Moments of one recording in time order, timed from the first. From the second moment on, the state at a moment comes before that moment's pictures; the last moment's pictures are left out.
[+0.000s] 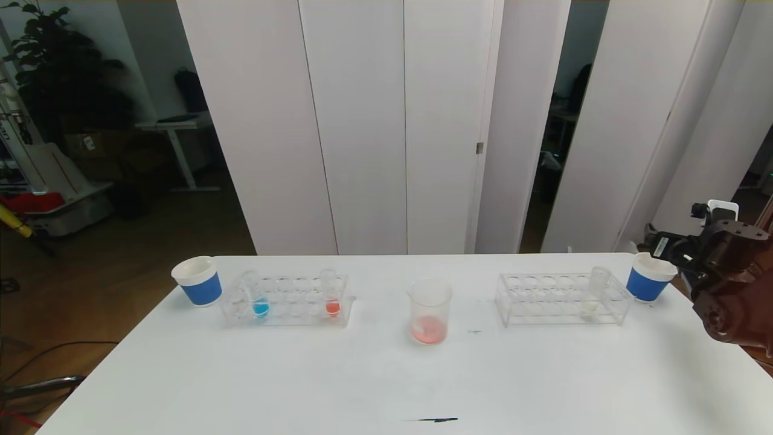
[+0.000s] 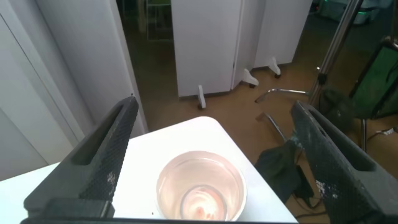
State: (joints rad) left arm 0.00 0.00 0.00 0.00 -0.04 0.09; right arm -0.25 2.30 -1.03 -1.26 -0.21 0.03
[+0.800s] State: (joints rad) left arm 0.00 0.00 0.00 0.00 -0.04 0.09; right arm -0.12 1.78 -0.81 -1.05 -0.05 0.03
